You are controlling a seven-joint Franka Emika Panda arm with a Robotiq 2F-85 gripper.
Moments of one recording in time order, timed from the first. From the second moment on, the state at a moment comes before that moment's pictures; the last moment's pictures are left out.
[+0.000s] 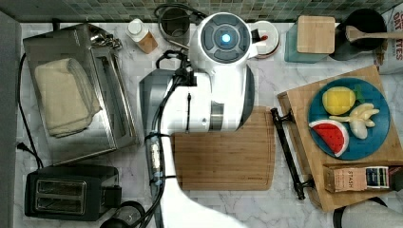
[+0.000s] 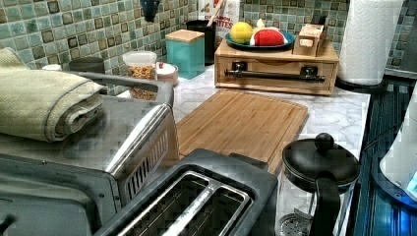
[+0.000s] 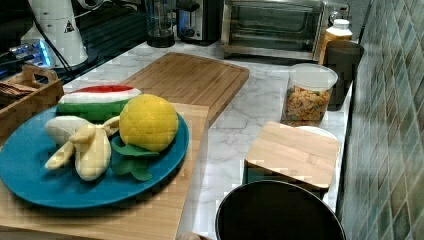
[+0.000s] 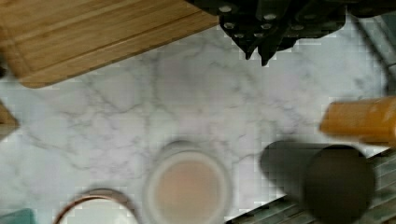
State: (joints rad) arm -0.02 0.21 0.07 -1.68 0.11 0.43 -0.40
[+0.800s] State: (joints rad) arm 0.05 0.20 0.22 -1.68 0.36 0.44 -0.71
